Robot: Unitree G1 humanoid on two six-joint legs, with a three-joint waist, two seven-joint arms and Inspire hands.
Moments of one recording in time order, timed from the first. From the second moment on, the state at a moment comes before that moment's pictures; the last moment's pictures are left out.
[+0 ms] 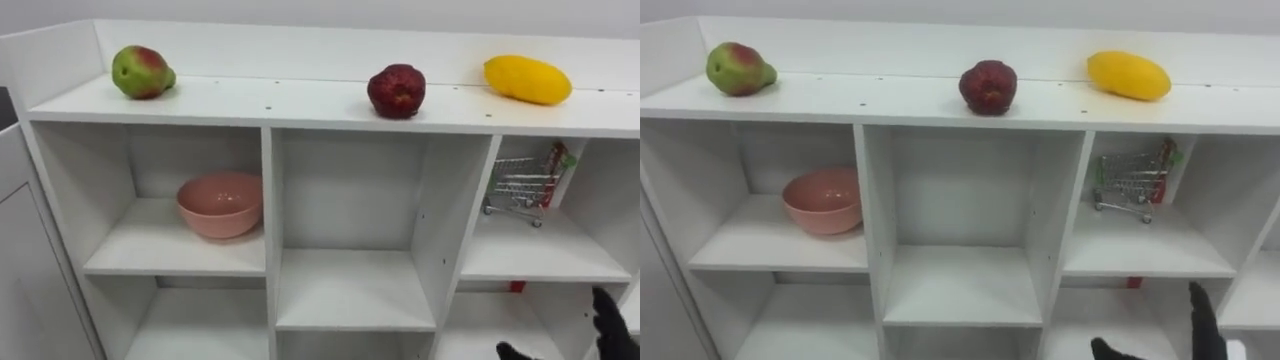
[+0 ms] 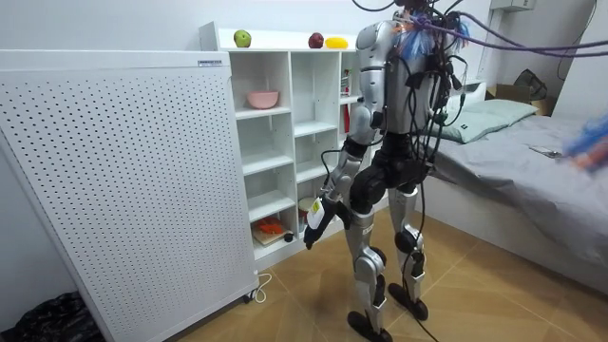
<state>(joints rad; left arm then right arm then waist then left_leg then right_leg) 0.19 0.15 0.09 1.08 0.50 0.06 0.13 0.05 -0.22 -0.14 0.03 0.00 -0.06 -0.40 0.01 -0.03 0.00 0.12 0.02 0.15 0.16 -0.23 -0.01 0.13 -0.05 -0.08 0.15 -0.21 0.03</state>
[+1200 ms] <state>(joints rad) 0.17 0.19 0.05 1.07 0.52 0.03 0.10 -0.37 -0.31 -0.10 -0.07 -0.01 -0.15 -0.43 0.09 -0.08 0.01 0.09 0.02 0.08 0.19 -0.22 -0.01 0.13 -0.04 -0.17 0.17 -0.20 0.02</state>
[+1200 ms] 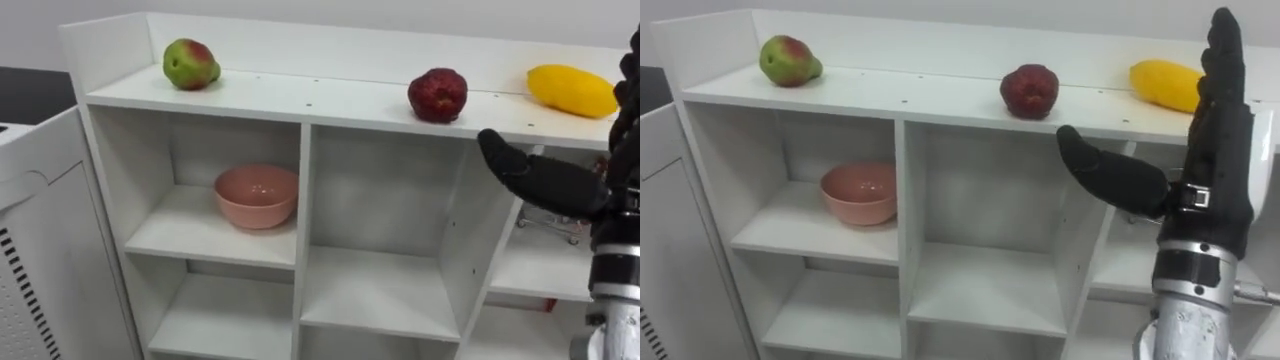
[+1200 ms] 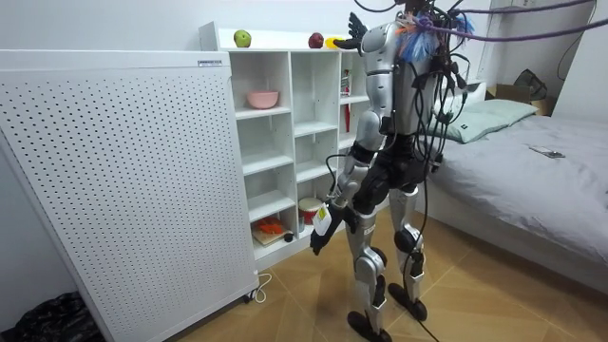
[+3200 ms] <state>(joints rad) 0.19 0.25 0.05 0.98 0.54 0.15 -0.01 -0.69 -0.54 0.02 0.33 0.23 -0.04 -0.04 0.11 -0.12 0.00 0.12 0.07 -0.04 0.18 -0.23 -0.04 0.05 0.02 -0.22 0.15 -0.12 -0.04</state>
